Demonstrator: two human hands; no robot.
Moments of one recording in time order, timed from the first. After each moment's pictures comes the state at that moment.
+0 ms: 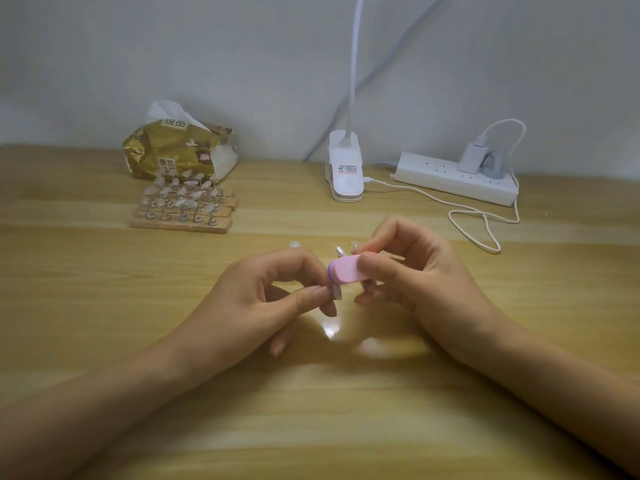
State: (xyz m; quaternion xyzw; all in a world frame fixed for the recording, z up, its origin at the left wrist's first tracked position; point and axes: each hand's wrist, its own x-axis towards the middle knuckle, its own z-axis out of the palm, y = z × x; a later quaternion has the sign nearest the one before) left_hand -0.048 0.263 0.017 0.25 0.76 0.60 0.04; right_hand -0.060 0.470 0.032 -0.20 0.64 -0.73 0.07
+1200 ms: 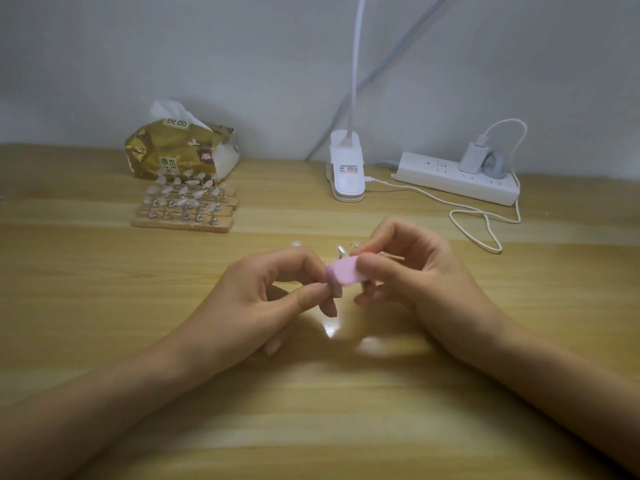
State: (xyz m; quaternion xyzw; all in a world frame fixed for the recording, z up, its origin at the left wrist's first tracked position) left_hand -0.047 0.263 0.017 0.24 0.76 0.60 0.04; right_hand -0.059 0.470 0.033 -0.20 0.66 -0.72 0.07
